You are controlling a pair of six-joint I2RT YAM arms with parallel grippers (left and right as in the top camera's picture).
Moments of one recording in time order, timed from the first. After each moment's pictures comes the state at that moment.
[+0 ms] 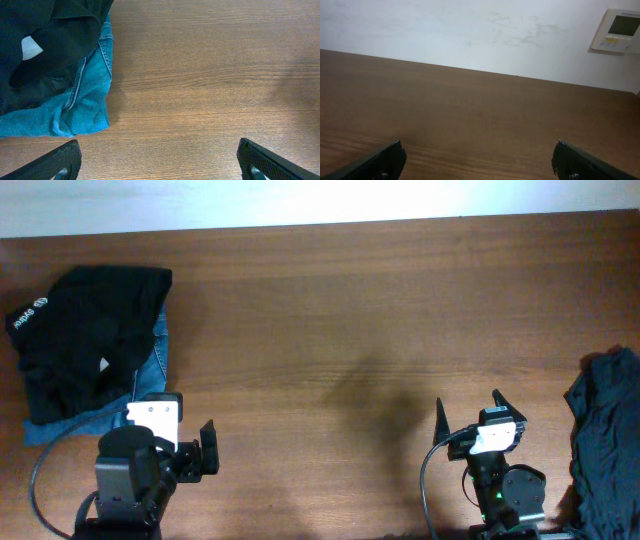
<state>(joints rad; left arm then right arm) -0.09 0.61 0.82 -0.93 -0.06 -0.02 0.07 0.02 0.01 -0.07 0.01 -0.11</state>
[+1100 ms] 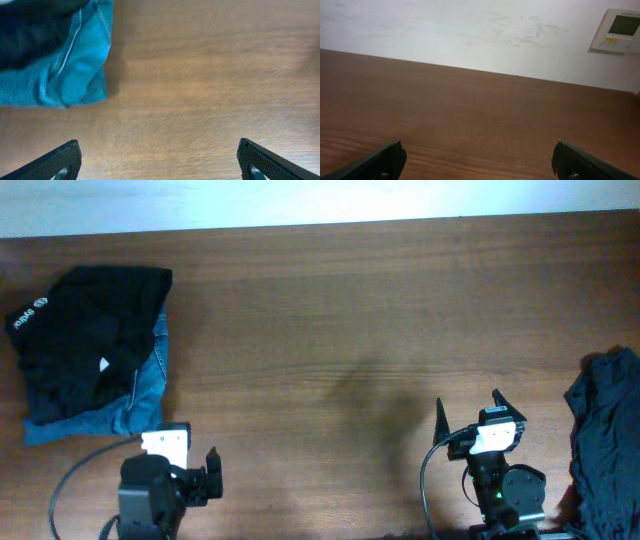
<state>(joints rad) -0.09 0.41 0.57 -0.93 -0.10 -0.03 0.07 0.02 0.01 -0.07 0.01 -0.11</state>
